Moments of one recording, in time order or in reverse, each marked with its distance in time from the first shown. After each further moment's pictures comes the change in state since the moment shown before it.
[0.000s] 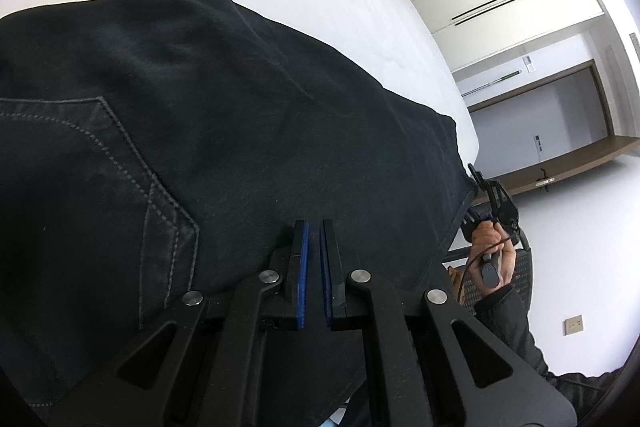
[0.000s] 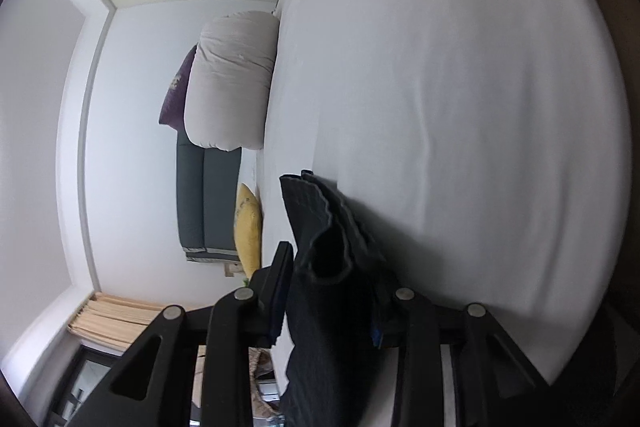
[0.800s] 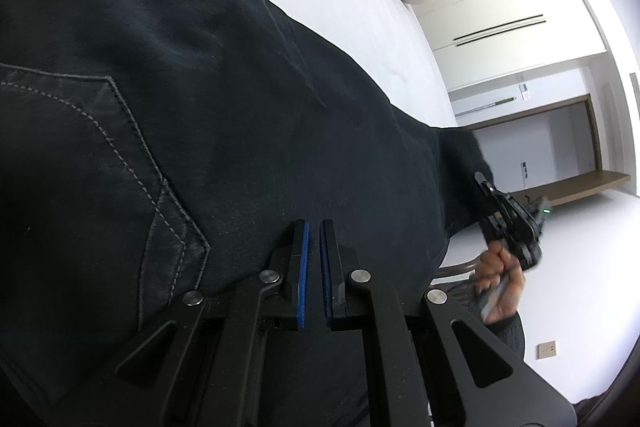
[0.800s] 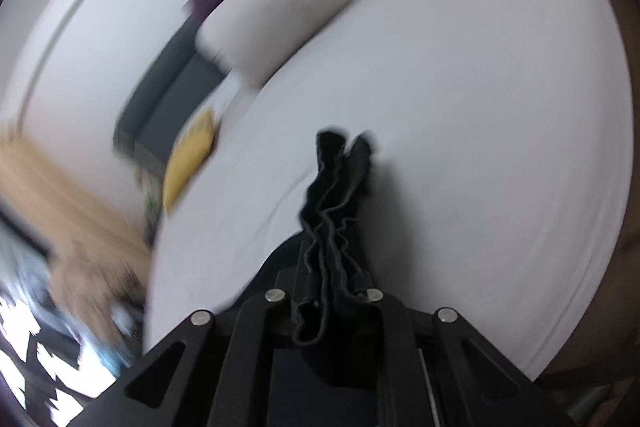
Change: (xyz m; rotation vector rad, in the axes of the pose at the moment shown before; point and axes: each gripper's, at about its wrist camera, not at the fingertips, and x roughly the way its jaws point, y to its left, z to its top) left arm 0.009 0.027 -0.005 -0.114 -0.028 -0.072; right arm 0.039 0.137 -0.085 -0.684 0.078 -0.322
